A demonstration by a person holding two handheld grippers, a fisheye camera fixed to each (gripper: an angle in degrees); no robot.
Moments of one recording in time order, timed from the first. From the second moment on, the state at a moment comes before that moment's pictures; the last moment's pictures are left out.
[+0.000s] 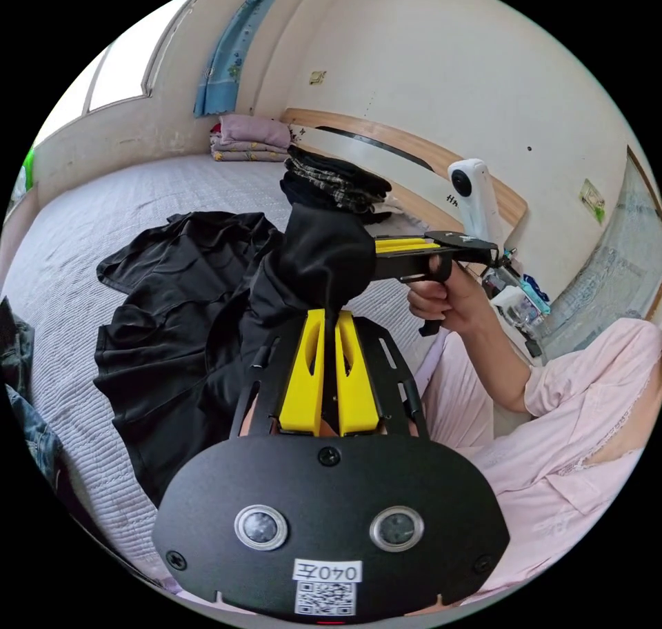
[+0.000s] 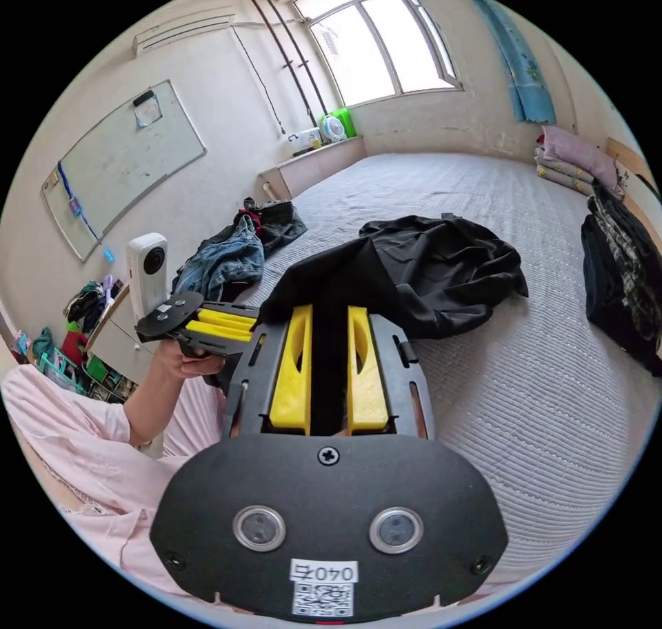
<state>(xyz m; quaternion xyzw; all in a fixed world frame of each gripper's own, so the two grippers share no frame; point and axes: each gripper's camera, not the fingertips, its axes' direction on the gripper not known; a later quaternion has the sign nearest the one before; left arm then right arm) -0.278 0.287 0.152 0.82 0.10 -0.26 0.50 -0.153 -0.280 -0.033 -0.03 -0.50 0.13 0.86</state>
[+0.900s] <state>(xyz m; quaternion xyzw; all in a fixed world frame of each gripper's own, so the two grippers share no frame) -0.208 0.278 0.167 0.80 0.08 -0.26 0.54 -0.100 -0.318 -0.013 -0.14 -0.36 -0.04 0.92</state>
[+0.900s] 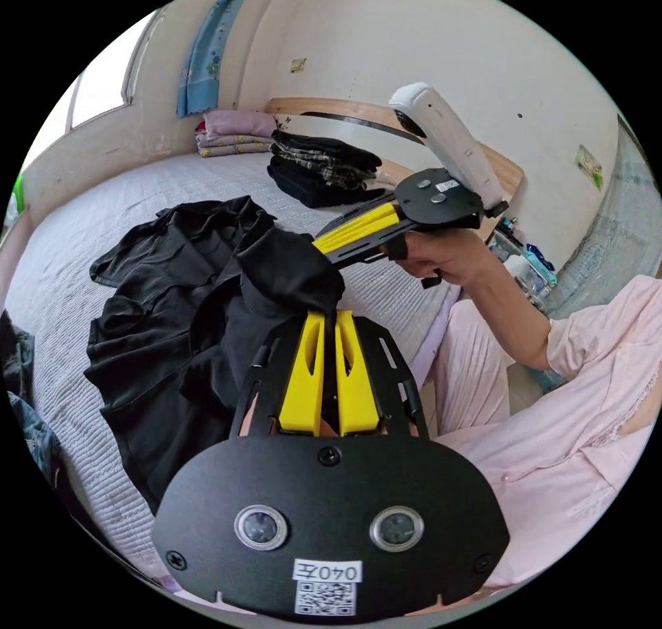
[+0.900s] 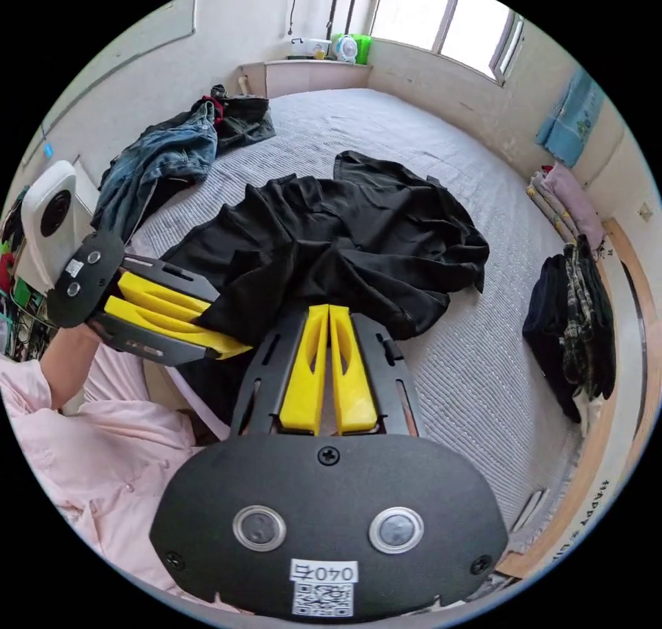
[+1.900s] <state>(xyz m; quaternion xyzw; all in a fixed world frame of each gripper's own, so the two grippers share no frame) -0.076 0.374 -0.025 0.68 -0.12 -0.41 0.60 0.106 -0.248 0.045 0.01 -0.68 0.19 0.71</state>
